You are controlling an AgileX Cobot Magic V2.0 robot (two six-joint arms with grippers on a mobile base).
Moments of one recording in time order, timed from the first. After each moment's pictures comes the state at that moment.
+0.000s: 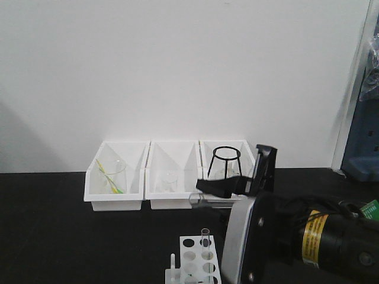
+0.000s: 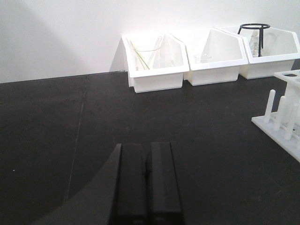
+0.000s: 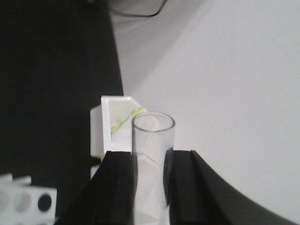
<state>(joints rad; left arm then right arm) -0.11 -0.02 0.03 0.18 0.20 -0.15 0.44 1.34 -0.88 -1.27 -0.44 -0.09</state>
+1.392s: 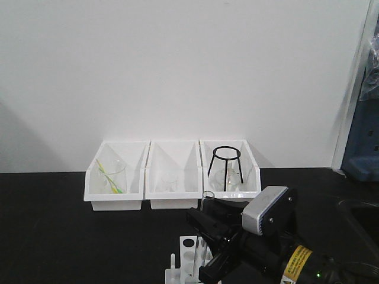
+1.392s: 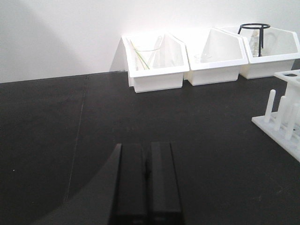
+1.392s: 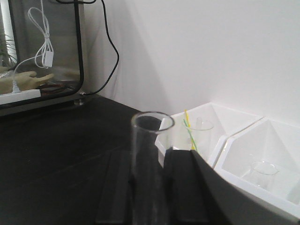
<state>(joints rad) -0.11 -0.02 0.03 0.18 0.20 -0.15 0.44 1.57 -0.71 -0.54 -0.88 0.34</state>
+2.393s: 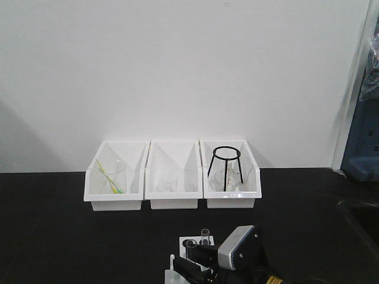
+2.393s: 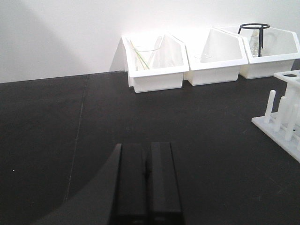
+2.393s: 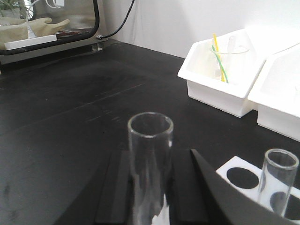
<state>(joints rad) -0.11 -0.02 0.03 0.18 0.20 -0.15 0.44 1.84 -0.72 -0.62 -0.98 0.36</state>
